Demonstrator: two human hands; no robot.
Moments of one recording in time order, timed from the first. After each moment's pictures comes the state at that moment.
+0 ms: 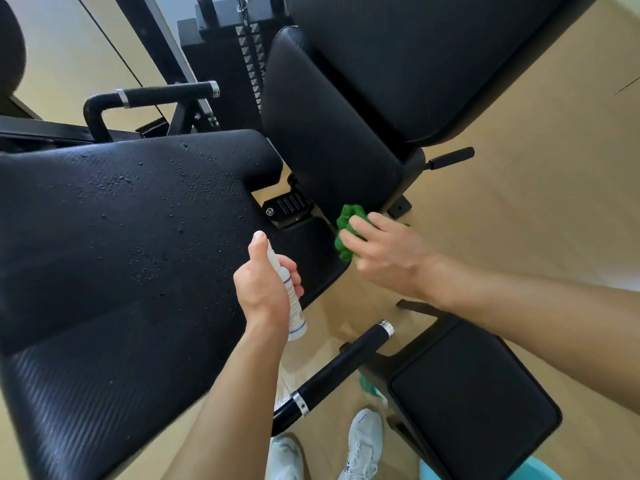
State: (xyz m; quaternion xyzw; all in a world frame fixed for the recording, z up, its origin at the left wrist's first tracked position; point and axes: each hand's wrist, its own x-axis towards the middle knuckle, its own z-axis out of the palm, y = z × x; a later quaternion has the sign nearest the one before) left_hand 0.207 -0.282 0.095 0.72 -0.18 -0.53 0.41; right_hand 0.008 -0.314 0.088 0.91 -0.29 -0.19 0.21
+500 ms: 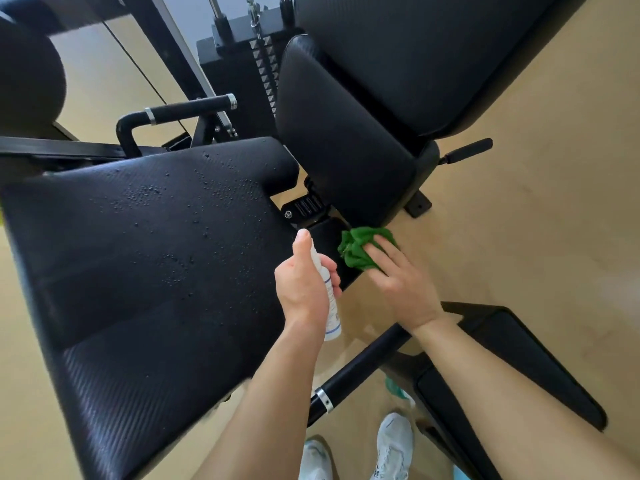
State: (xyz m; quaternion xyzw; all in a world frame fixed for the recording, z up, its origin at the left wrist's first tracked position) left_hand 0.188 -0.275 0.106 0.70 -0.23 -0.55 0.39; right_hand 0.025 -0.257 -0.006 0.81 -0.56 0.14 0.02
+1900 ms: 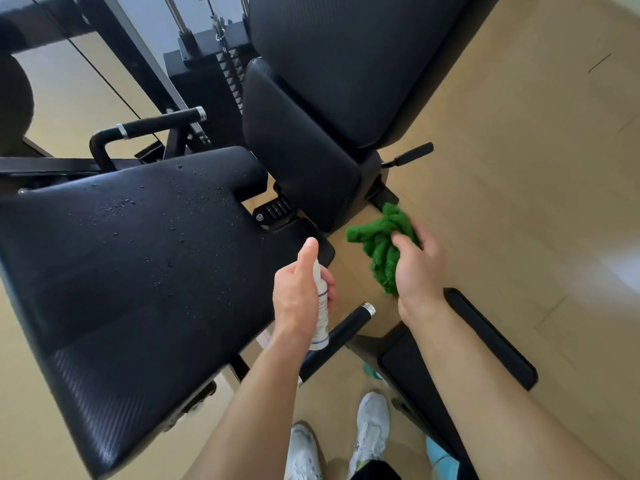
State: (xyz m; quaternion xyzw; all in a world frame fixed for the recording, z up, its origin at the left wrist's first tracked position) left_hand 0.165 -0.242 0.152 0.66 -0.34 -0.60 0.30; right_hand 0.019 -0.236 0.145 0.15 -0.71 0.54 -0.43
